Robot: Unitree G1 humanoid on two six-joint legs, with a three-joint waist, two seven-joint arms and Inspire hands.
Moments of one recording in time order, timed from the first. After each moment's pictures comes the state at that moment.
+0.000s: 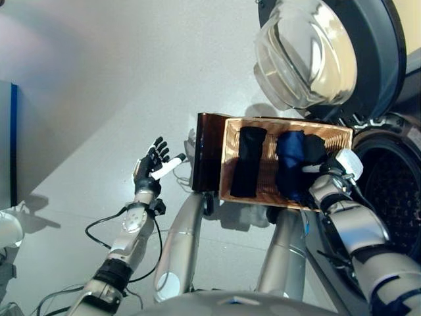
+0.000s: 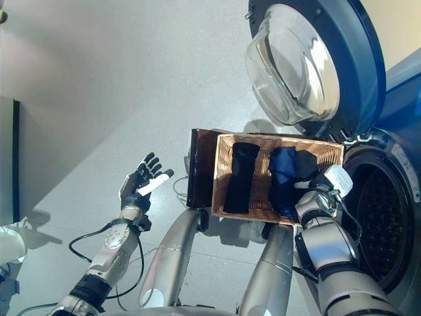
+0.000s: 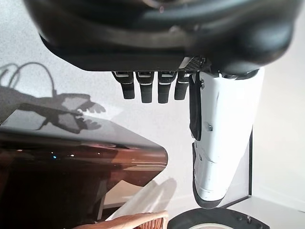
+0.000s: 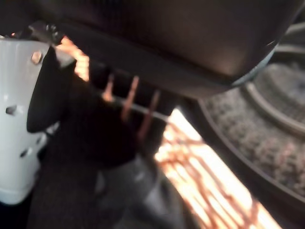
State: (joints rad) left arm -0.09 0.29 -0.30 0.34 -0.58 -0.25 0.20; right arm -0.80 -0.45 0.22 1.50 -0.19 0.11 -0.54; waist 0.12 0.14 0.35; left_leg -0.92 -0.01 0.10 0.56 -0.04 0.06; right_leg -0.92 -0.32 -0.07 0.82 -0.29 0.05
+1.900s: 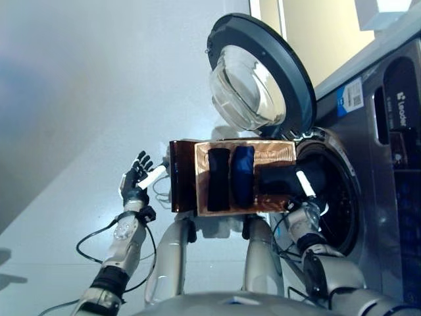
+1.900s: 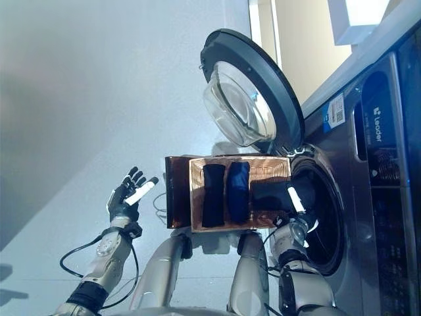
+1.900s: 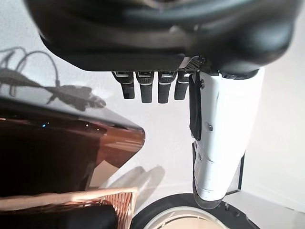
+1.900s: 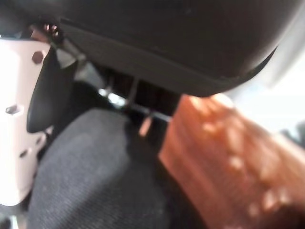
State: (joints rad) left arm -0.05 0.25 -0.19 0.42 -0.64 -0.25 0.22; right arm -0.47 -0.16 -0.22 1.13 1.07 -0.33 -0.30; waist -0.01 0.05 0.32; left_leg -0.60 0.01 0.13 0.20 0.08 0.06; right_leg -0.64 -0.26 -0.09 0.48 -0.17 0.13
